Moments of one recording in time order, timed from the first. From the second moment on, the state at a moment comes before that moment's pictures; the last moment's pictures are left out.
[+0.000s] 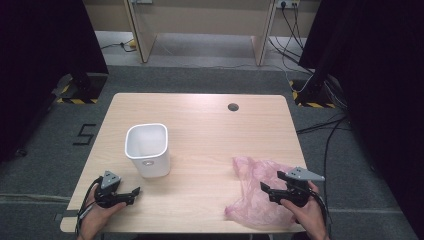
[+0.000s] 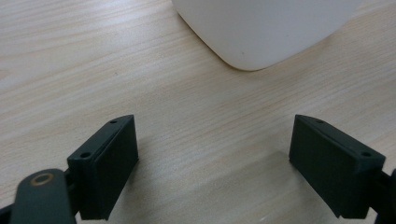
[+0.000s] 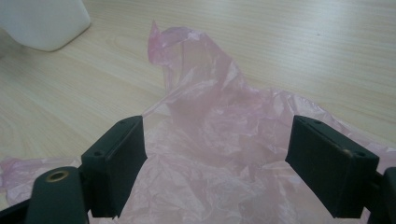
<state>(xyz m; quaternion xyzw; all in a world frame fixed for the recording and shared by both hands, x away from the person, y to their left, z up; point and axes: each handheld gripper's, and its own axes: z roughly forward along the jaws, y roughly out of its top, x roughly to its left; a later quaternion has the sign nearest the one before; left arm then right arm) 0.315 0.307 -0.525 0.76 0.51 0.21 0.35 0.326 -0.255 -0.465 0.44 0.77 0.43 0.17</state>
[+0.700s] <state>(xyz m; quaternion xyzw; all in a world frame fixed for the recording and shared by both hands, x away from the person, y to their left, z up) 0.316 0.307 -0.525 0.76 0.51 0.21 0.35 0.343 -0.238 -0.468 0.41 0.79 0.42 0.17</state>
